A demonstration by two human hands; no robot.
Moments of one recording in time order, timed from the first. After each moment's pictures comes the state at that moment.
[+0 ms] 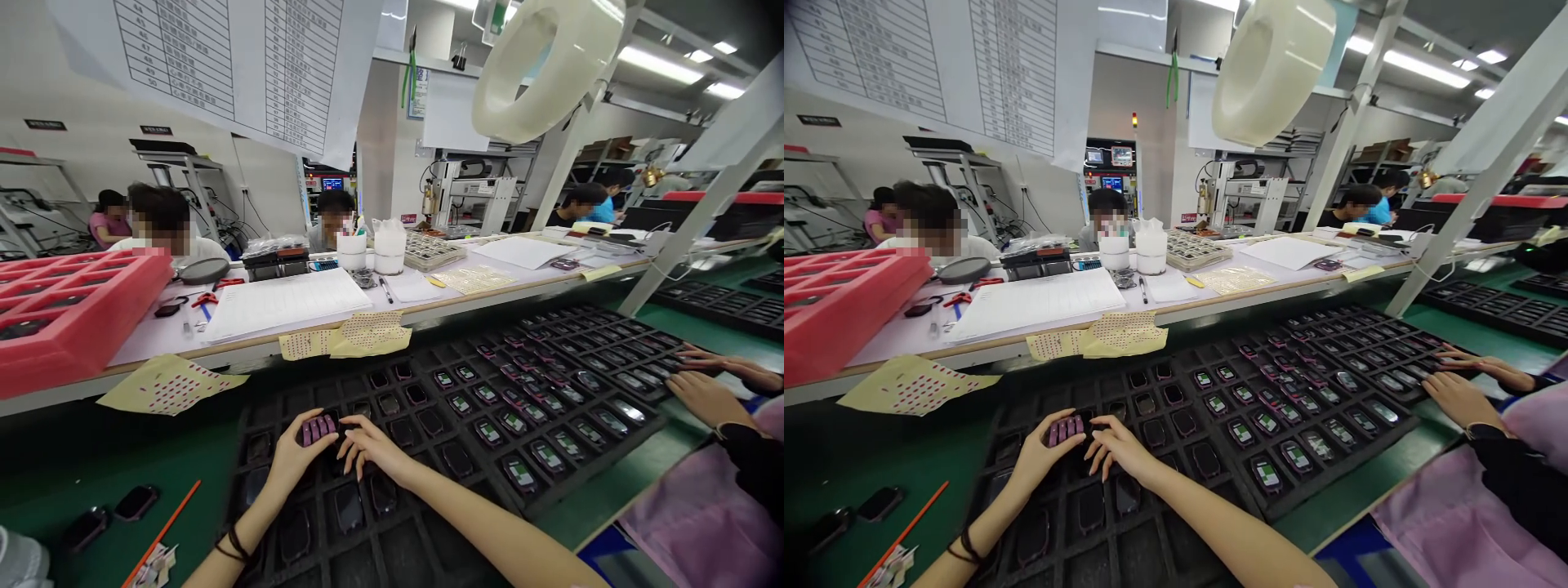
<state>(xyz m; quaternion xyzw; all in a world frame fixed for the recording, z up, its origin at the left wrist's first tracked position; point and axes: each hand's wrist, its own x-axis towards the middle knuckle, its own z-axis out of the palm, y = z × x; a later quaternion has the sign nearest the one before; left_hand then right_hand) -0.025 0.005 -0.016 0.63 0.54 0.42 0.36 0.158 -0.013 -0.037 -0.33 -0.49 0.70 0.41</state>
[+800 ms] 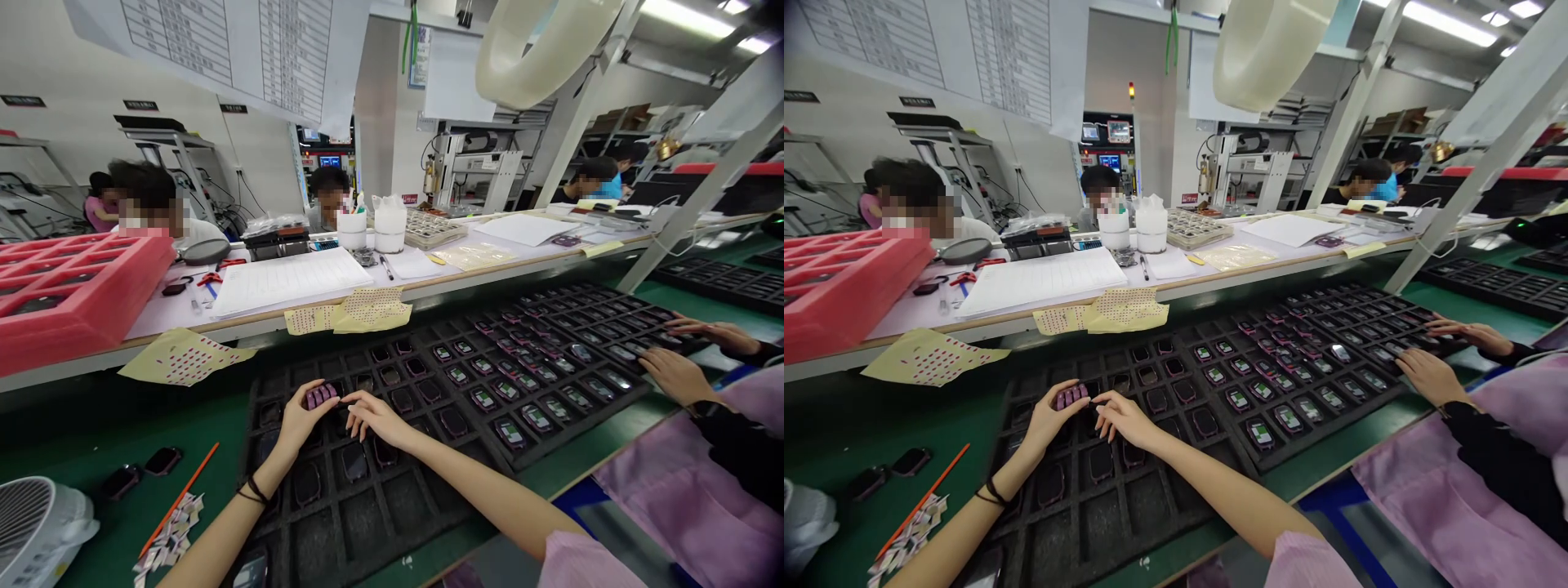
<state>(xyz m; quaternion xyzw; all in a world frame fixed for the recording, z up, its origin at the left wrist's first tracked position) -0.023 0.001 -0.011 0.60 0.55 0.44 0.39 0.159 -0.032 -0.019 -0.39 -0.62 0.57 0.38</state>
